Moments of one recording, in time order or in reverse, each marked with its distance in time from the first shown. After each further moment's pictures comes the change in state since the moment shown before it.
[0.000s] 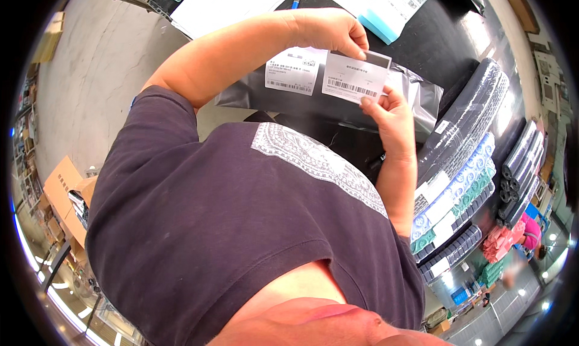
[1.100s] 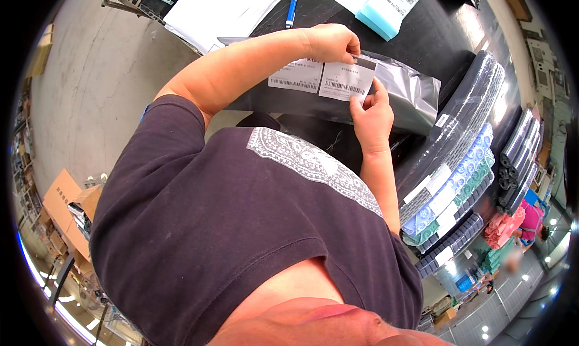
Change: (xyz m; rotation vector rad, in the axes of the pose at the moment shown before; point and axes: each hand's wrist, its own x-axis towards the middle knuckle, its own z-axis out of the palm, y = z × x) left_hand 0.026 -0.050 0.026 0.205 0.025 -0.035; right_hand 0.000 0.037 0.045 -0.699 0.386 -0.084
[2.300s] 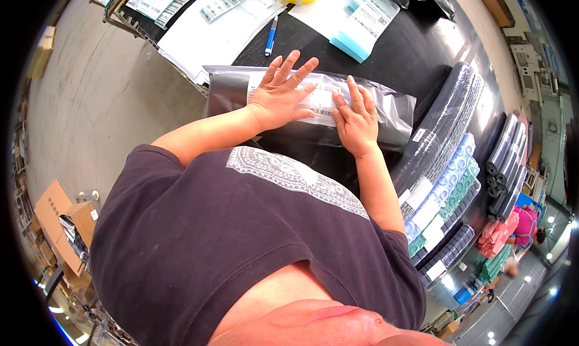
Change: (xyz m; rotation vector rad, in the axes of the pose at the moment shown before) left_hand -0.070 -0.019 0.071 0.782 0.630 0.194; right_hand 0.044 0.034 -0.025 -0.559 0.107 -0.846
